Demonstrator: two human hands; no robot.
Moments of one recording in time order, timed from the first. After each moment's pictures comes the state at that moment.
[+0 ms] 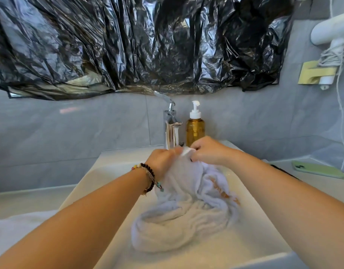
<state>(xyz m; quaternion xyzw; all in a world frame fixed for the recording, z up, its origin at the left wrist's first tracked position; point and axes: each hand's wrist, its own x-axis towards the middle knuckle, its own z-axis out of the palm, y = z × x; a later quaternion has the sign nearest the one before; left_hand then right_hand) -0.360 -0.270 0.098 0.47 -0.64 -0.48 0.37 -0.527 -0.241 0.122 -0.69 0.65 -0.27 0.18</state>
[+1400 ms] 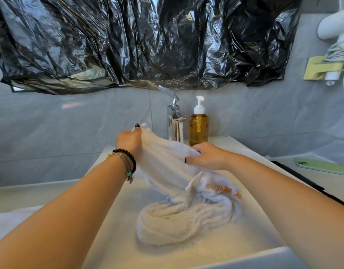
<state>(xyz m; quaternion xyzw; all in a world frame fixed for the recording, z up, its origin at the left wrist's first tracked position) -0.305 -0.302 0.122 0.56 -0.50 -0.35 0.56 -0.528 -0.252 0.093 -0.73 0.59 -0.28 0.22</state>
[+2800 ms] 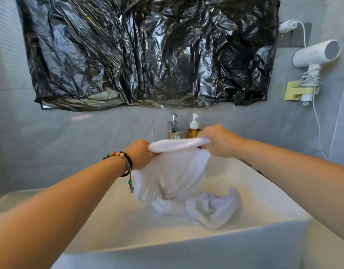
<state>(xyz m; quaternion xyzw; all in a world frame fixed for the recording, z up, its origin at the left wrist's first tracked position) -0.289 -0.224 0.156 0.52 -0.81 -0.11 0.25 -0.537 -0.172 0.179 -0.77 0.61 -0.19 -0.07</state>
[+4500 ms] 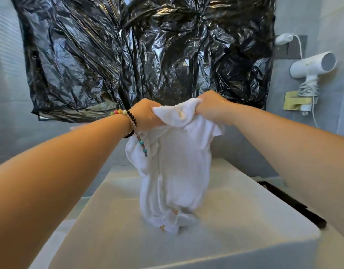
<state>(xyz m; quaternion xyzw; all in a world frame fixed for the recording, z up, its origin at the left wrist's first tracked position) -0.309 -0.238 0.268 0.38 -0.86 -0.06 0.35 -0.509 -0.181 0.283 -0.70 0.63 -0.33 -0.01</state>
